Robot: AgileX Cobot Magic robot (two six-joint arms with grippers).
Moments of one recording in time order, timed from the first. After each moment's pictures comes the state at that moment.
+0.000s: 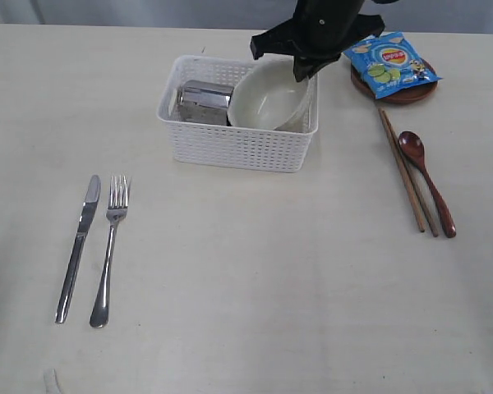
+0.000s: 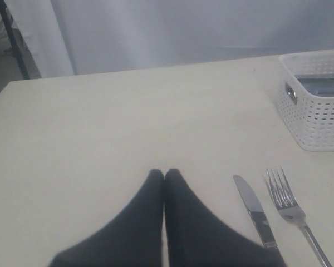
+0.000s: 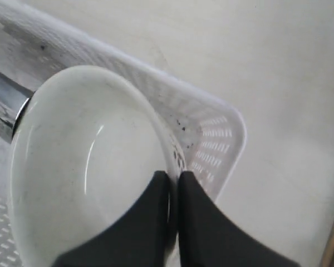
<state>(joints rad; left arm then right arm) -0.12 0.00 0.00 0.15 0.35 -0.08 0.45 2.07 -1.73 -0.05 0.94 0.12</state>
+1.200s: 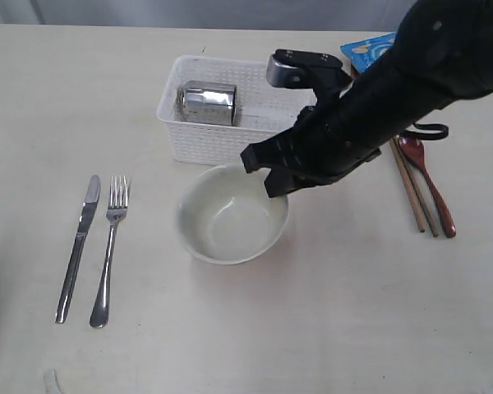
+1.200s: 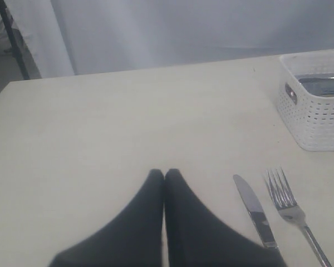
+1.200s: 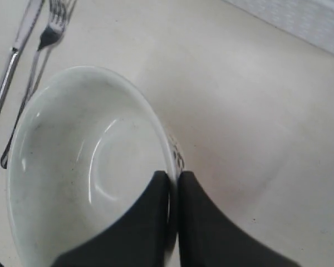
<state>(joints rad) -0.12 0.00 0.00 0.15 0.35 -0.08 0.54 1.65 -0.94 0.61 0.67 -0.34</state>
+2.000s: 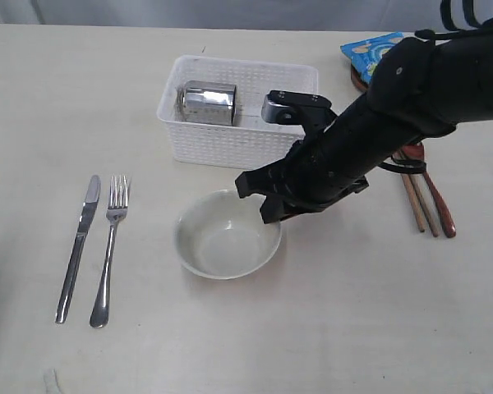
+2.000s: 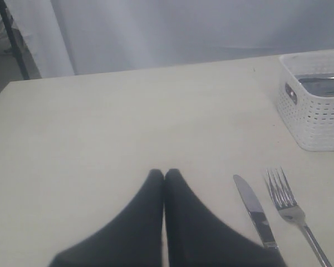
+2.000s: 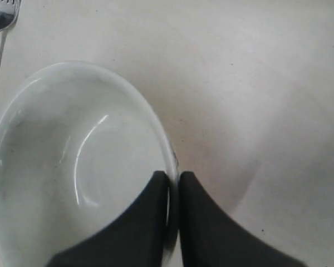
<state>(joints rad) -0.12 0.00 0.00 0.15 0.35 -0.08 0.55 1.77 -0.91 0.70 0.60 -0.39</state>
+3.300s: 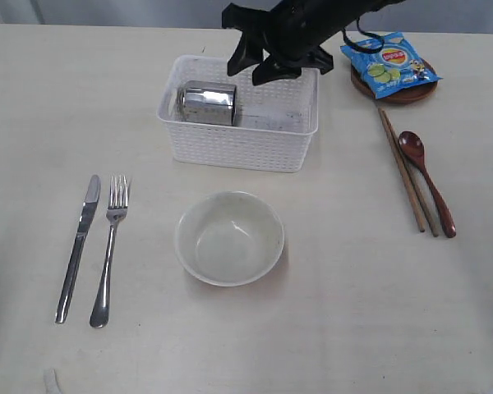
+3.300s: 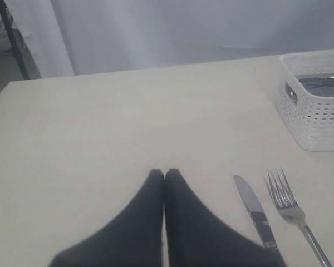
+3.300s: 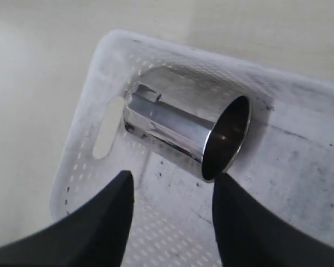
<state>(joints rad) -0.12 0.00 0.00 0.15 0.35 -0.08 0.38 2.13 -1.64 0.74 0.80 -0.25</state>
